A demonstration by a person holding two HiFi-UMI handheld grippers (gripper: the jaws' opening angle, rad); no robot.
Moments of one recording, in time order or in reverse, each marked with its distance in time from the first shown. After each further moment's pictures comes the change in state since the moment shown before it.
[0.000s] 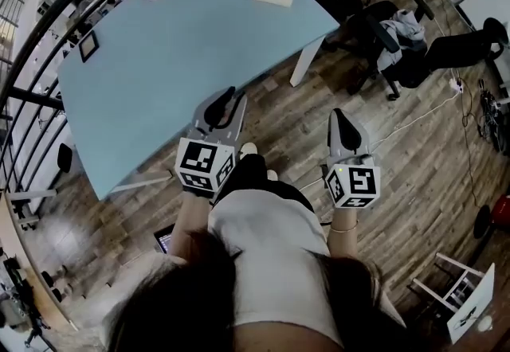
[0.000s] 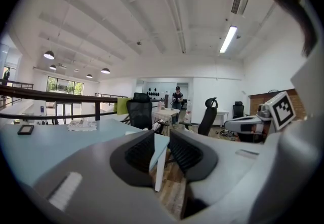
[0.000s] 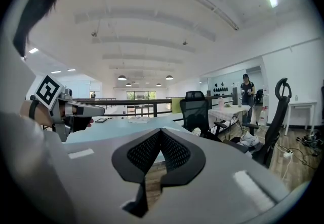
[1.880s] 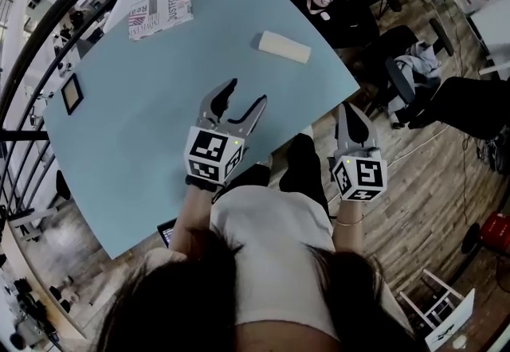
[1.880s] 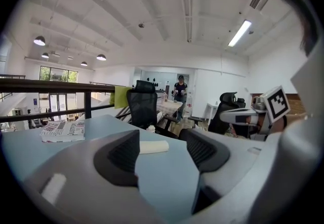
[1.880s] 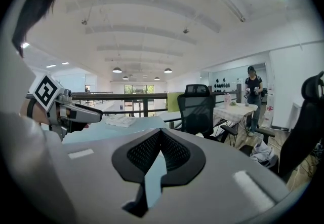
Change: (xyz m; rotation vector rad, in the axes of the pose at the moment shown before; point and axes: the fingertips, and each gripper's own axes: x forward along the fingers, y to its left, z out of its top) left arm 0.257 0.177 0.015 -0.029 0.122 -0.065; right arm 0.305 -0.083 0.033 -0.018 0.071 -0.018
